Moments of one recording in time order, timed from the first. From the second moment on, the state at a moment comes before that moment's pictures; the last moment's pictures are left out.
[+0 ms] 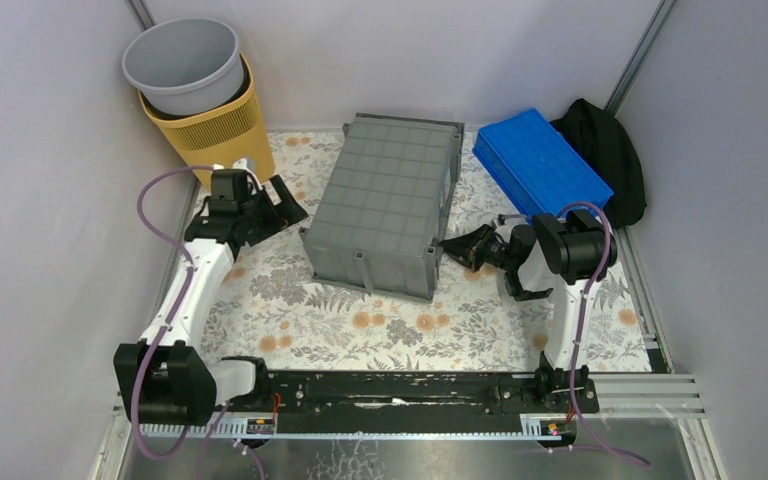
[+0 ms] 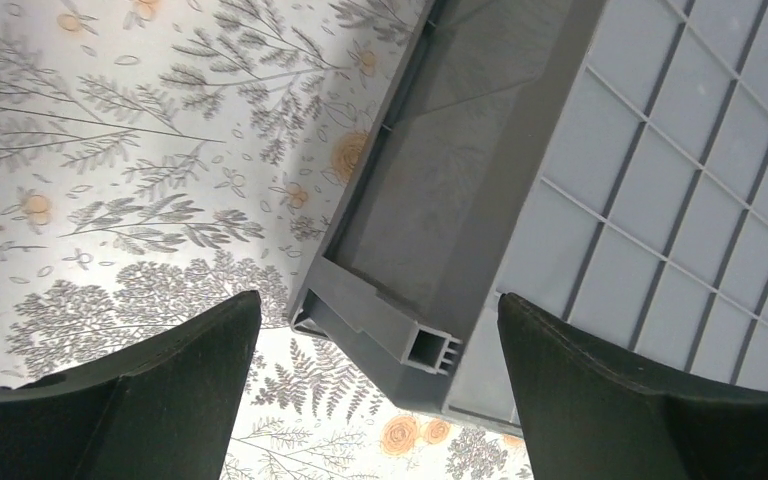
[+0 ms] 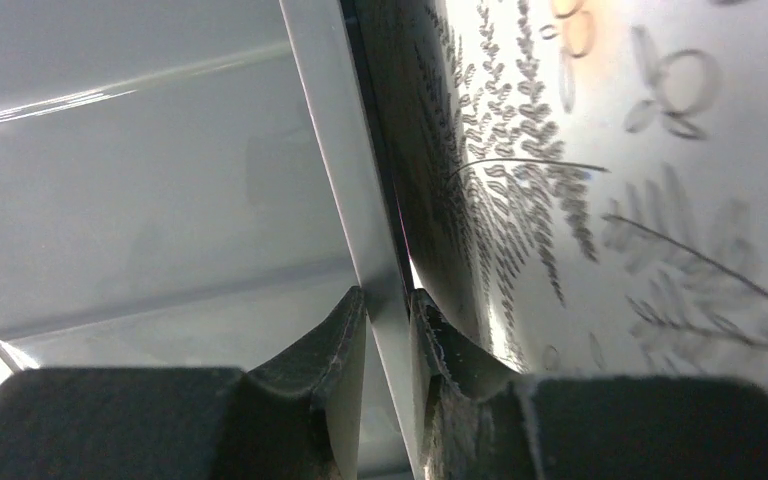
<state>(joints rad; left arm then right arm) 0.00 1.20 1.00 -0.54 0.22 -0.51 0.14 2.14 0.54 1.28 -0.80 1.48</state>
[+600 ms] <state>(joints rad) -0.19 1.27 1.00 -0.46 0.21 -0.57 0.09 2.14 0.45 1.51 -0.82 1.63</state>
